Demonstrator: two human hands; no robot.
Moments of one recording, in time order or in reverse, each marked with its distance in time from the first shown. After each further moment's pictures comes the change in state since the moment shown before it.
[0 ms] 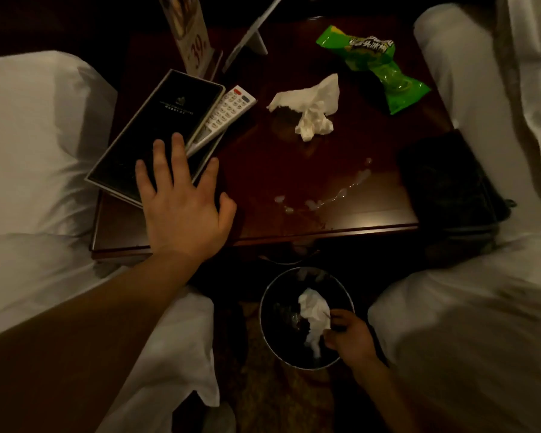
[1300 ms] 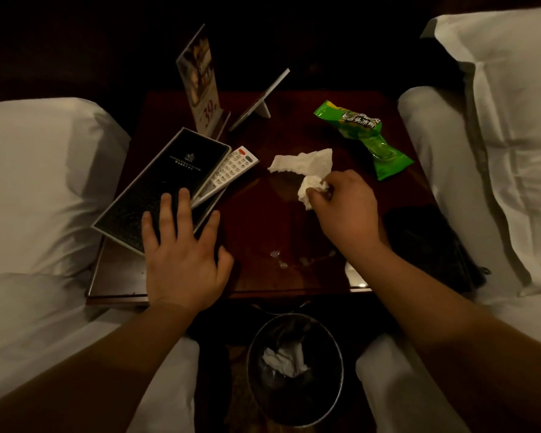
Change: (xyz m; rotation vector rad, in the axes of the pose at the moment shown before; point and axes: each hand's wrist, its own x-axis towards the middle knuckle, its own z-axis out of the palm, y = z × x) left_hand 0.000 -0.002 0.000 0.029 -0.017 -0.006; right_hand -0.028 -0.334 -0.047 -0.566 0.495 -0.917
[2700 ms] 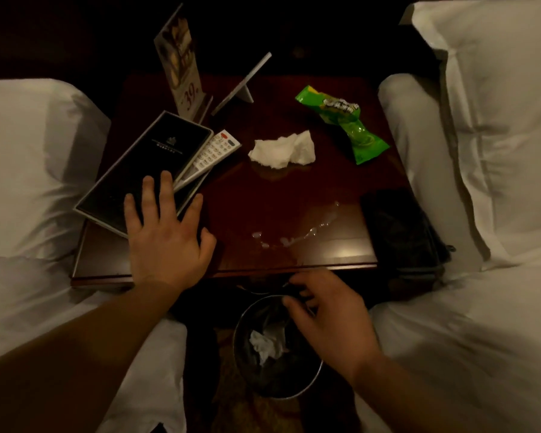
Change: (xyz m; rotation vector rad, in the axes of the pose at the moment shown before) left_hand 0.001 0.002 -0.006 -0.026 -0.015 -0.001; right_hand -0.167 0.031 -0.020 0.171 -0.309 -0.112
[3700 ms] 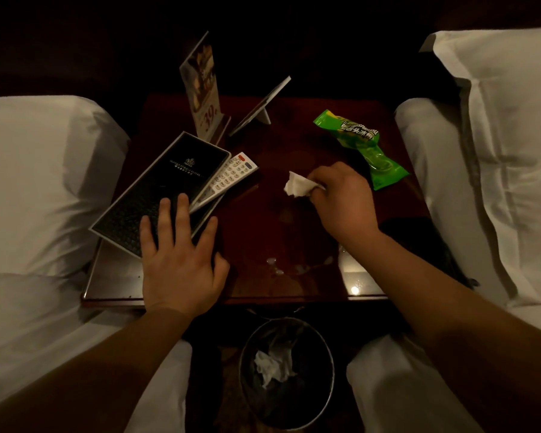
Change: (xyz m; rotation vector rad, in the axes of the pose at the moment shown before) left_hand 0.000 -0.001 0.004 0.019 -0.008 0.002; right_hand 0.187 -0.020 -0.047 -0.216 0.248 -0.107
